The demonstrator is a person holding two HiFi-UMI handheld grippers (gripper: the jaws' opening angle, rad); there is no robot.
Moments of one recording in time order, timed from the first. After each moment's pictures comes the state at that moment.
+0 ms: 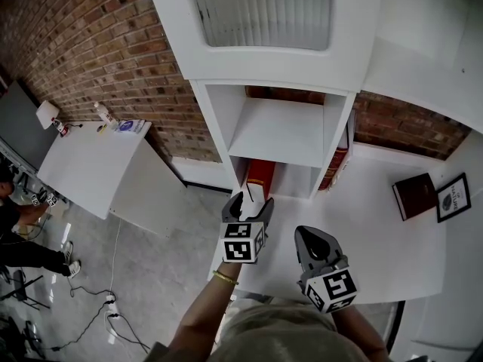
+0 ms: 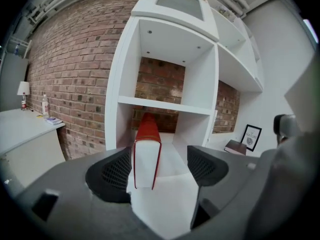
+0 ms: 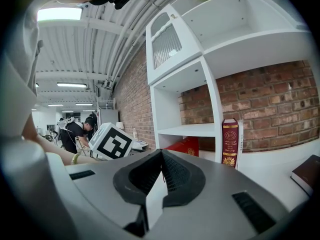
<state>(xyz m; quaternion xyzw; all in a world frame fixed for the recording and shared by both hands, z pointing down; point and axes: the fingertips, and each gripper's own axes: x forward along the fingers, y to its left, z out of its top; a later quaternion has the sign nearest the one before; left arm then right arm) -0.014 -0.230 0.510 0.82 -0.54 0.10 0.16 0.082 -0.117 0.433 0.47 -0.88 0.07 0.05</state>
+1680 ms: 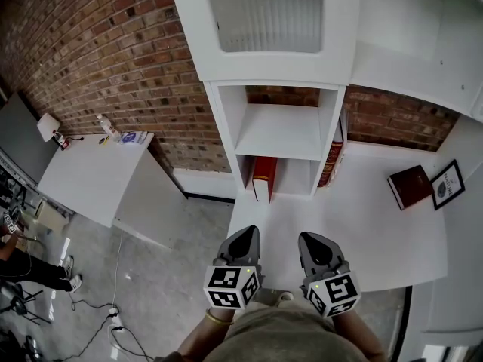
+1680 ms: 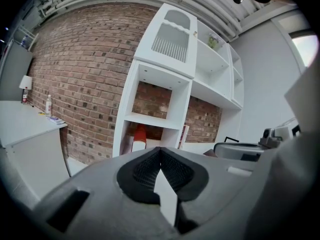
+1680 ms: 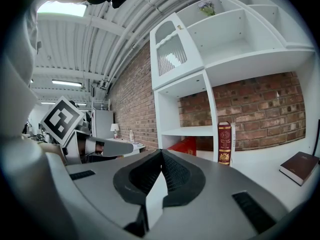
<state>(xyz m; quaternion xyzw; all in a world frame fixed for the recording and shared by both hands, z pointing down) -0.042 -0.096 0.441 0.84 -0.51 0.04 0.16 0.067 -0.061 0.425 0.51 -0.86 0.07 0.04</state>
